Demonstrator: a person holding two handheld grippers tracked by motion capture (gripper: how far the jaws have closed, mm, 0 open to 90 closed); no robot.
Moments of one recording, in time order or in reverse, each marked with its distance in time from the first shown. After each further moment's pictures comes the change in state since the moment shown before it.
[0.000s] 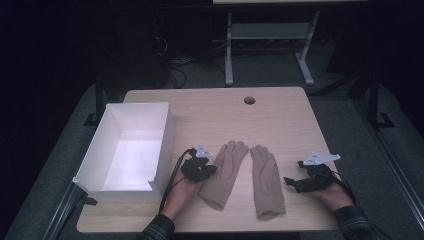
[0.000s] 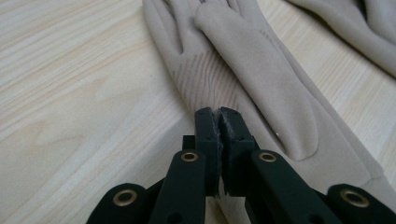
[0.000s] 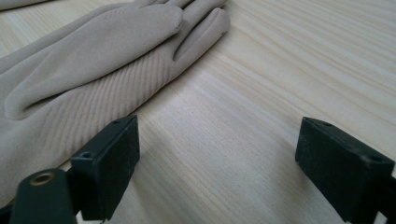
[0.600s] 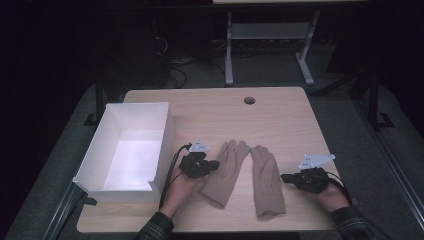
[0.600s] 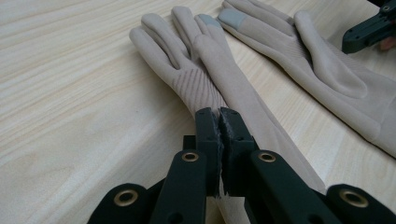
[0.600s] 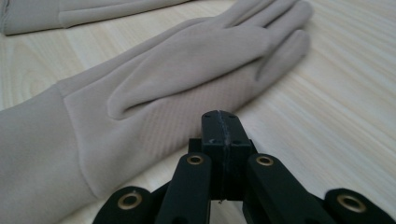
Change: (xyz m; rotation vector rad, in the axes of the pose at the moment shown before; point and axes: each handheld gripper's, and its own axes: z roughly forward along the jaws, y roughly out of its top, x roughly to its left) left arm 0.003 0.009 -0.014 -0.104 -0.100 -0.044; right arm 0.019 0.012 -0.003 0.015 0.177 -0.085
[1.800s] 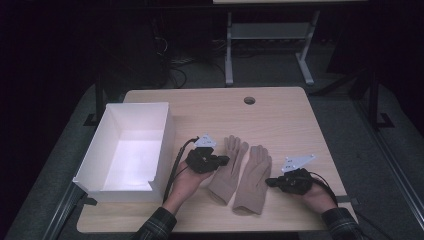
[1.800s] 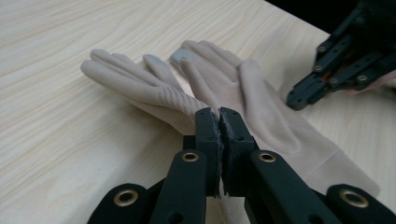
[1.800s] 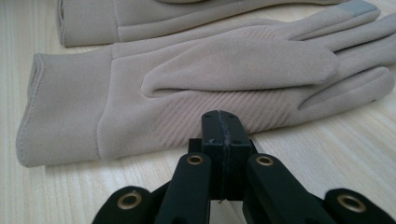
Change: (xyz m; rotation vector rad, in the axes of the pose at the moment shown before) left arm -0.016 0.028 -0.001 -0.064 -0.106 0.079; right arm 0.024 0.021 0.027 0.026 0.104 -0.051
